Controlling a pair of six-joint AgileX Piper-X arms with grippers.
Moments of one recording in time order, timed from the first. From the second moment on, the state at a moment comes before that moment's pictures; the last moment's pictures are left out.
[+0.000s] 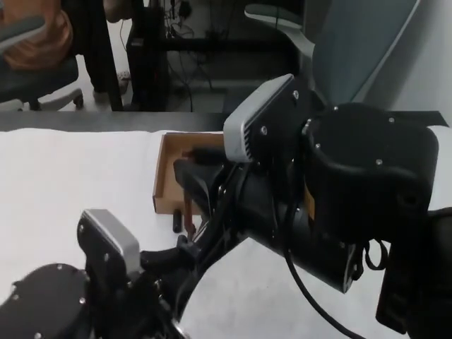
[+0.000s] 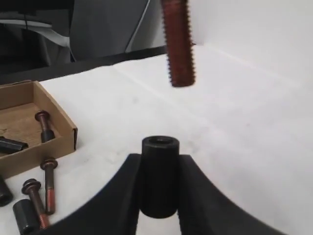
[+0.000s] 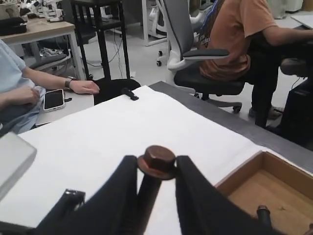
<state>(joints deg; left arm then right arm) -42.5 56.1 -7.6 -32.4 2.0 -6.0 56.5 71.9 -43.0 -14.3 6.8 3.0</state>
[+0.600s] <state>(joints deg) -43.7 57.2 -7.6 -41.9 -0.7 -10.1 56.6 72.9 -43.0 -14.6 10.8 -3.0</state>
